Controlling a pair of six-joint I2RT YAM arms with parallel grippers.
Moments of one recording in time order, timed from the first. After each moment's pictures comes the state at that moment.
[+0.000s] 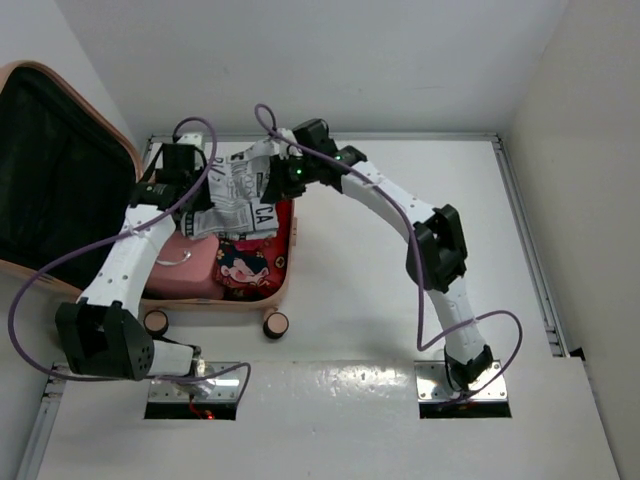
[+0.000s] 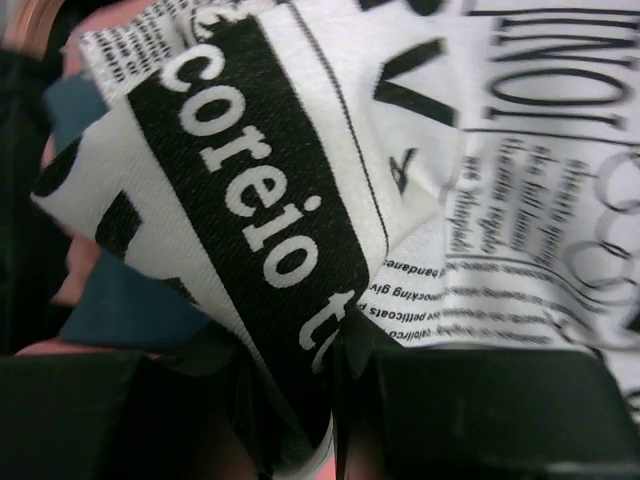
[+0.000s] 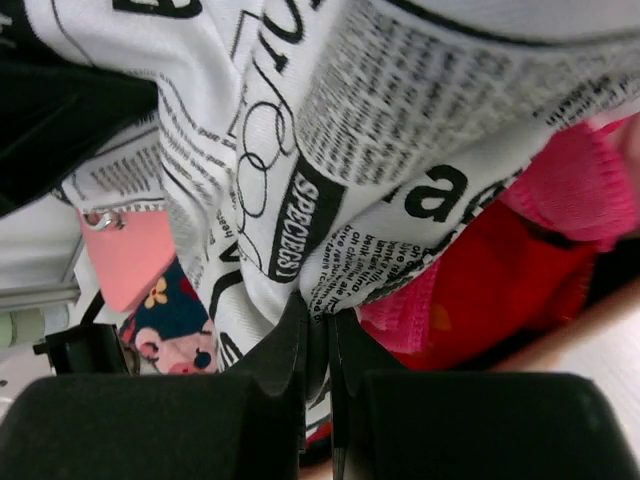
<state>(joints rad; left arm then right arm) -0.11 1.33 1.28 -0.64 -0.17 -0.15 0.65 2.21 2.06 -0.53 -0.55 0.36</state>
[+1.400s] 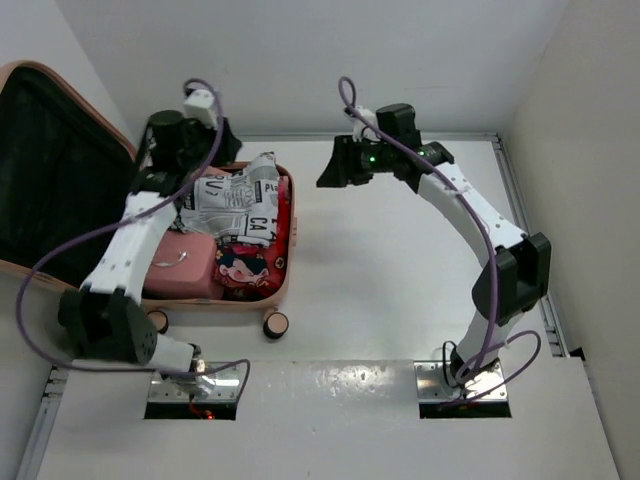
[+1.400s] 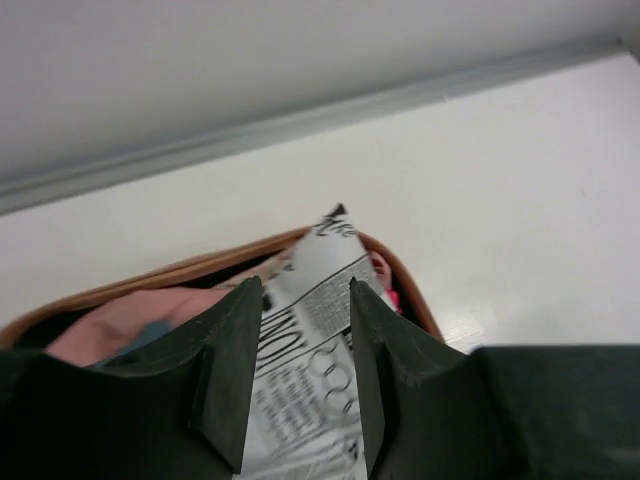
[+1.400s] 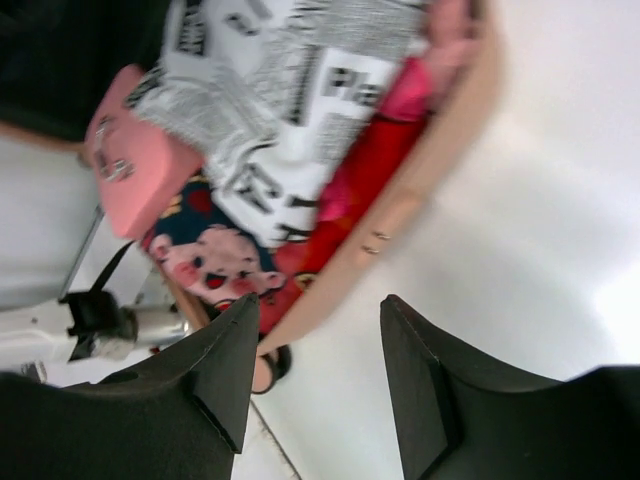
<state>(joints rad) -0.04 1.33 1.33 -0.20 0.29 -0.01 0.47 1.74 1.64 -0.50 -0.58 0.30</state>
